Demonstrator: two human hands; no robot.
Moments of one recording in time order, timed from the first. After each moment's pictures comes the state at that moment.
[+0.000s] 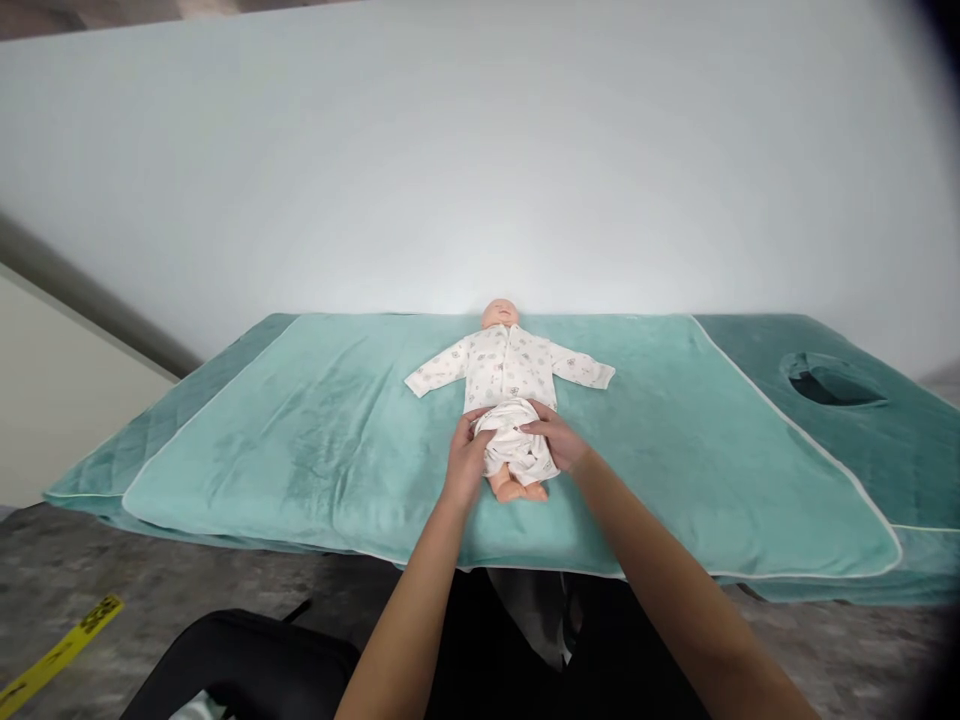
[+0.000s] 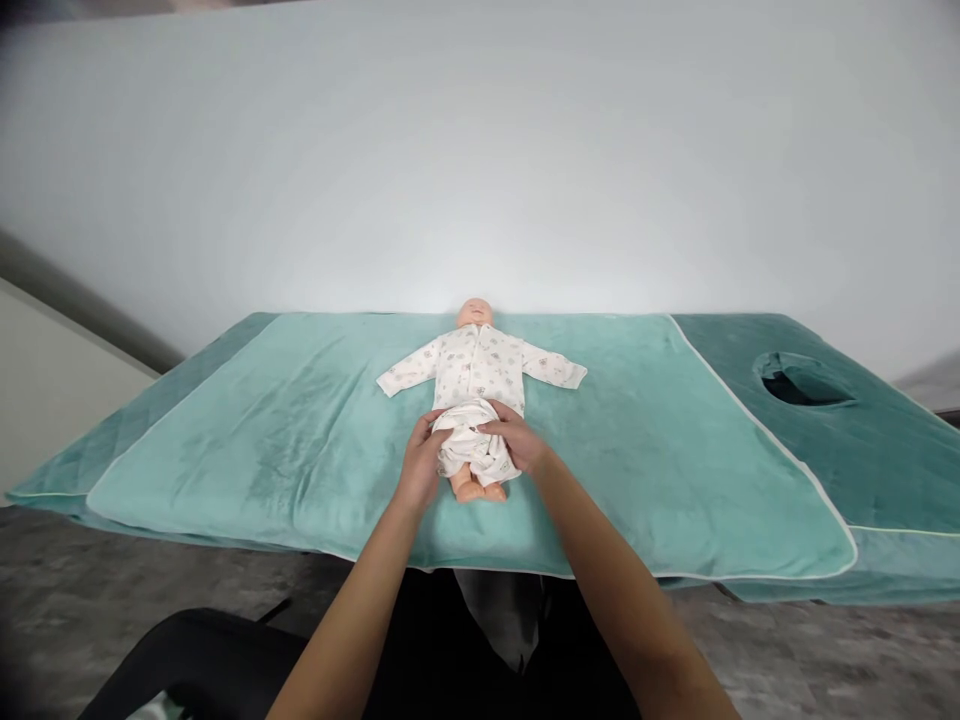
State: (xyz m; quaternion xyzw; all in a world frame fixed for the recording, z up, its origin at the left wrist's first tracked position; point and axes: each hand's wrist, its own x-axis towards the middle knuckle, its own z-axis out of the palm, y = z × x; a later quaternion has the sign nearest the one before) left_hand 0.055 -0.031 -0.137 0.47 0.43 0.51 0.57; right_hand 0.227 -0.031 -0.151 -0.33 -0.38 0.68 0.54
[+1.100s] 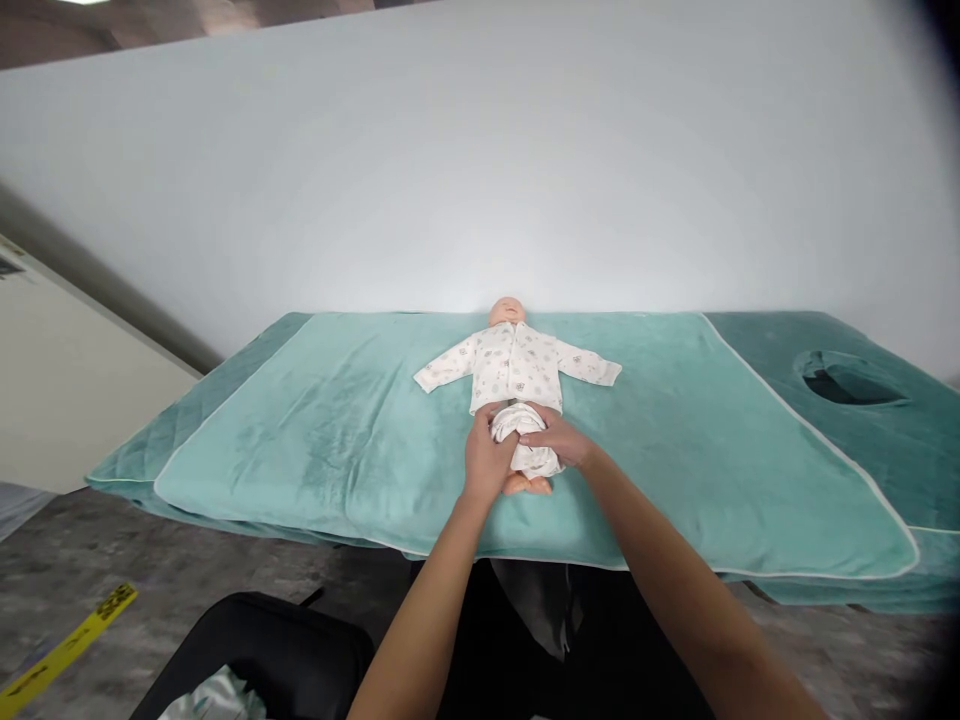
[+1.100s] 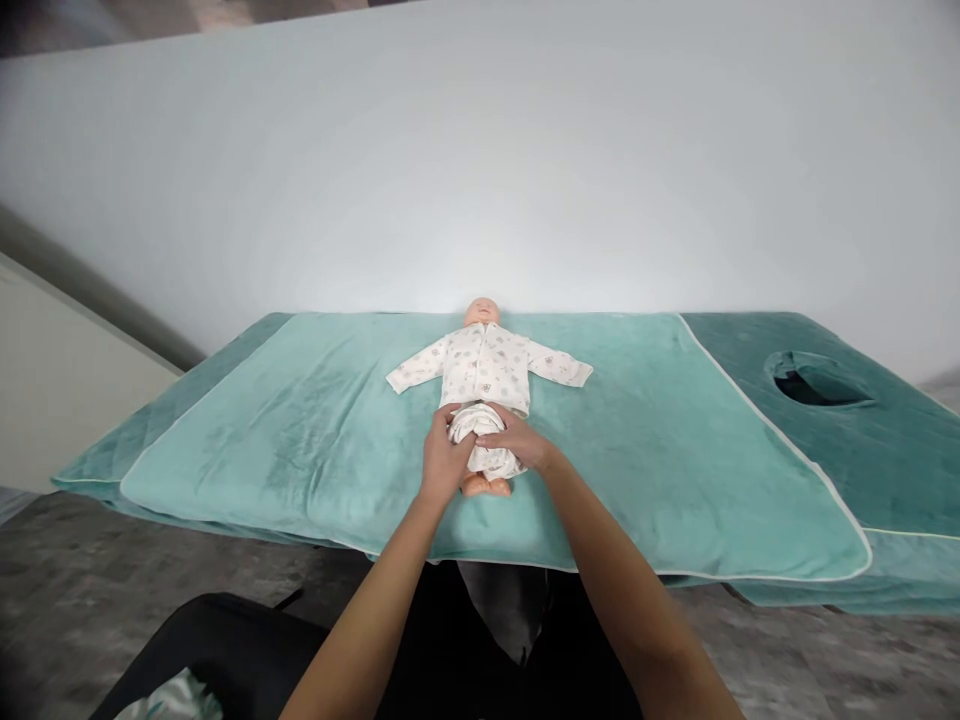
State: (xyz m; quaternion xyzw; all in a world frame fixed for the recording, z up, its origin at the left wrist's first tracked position) left_hand 0.066 -0.044 -0.134 0.64 0.51 0.46 0.34; right_hand 0.231 -0.037 -0.151 -0.31 -0.48 0.68 0.47
